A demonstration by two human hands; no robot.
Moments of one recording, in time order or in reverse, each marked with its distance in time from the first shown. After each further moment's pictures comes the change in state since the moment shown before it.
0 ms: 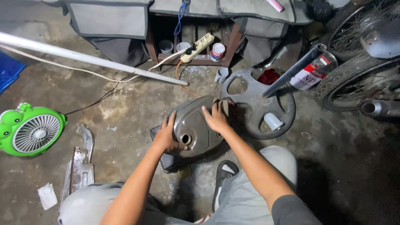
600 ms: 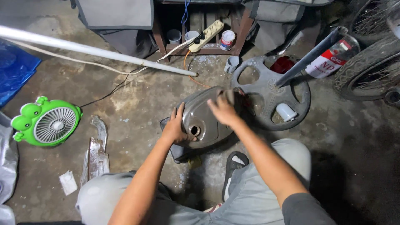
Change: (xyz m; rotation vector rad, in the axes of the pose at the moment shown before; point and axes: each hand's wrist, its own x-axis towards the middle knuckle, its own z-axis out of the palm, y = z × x) left_hand -0.004 0.005 -0.005 -0.018 -0.010 -0.008; right_hand -0.048 -0.058 -0.039 -0.011 -0.179 0.032
